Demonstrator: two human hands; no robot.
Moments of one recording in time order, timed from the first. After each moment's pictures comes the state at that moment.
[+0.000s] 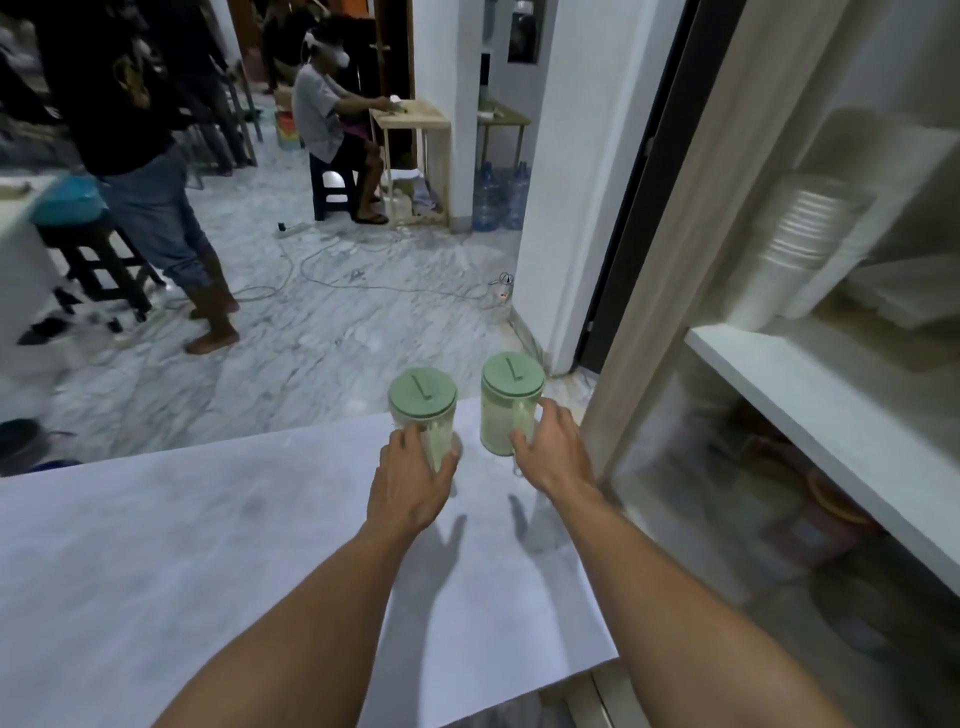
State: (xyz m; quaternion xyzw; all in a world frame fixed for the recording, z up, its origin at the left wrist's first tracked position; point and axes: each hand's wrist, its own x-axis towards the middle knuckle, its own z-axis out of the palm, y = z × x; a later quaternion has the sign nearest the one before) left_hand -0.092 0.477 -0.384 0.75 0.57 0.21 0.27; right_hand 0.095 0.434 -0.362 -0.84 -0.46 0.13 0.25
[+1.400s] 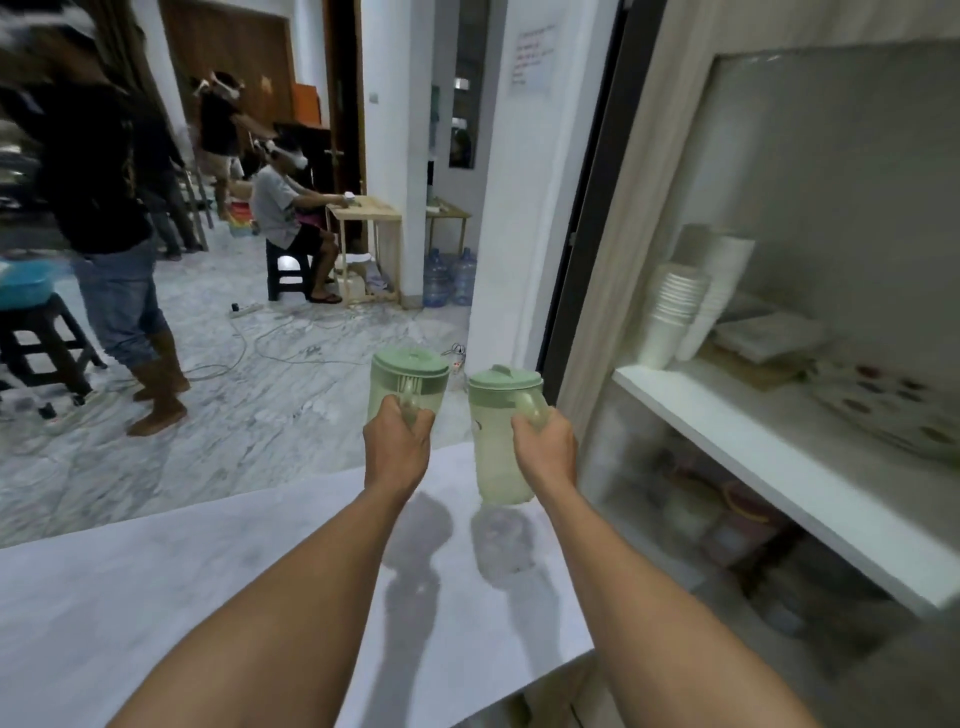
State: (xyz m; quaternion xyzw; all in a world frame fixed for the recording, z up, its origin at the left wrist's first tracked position) left_hand -0.120 0.454 -0.258 0.66 0.50 0.43 0.36; right_hand 0.026 0.373 -0.250 -0.78 -0.27 0.15 0.54
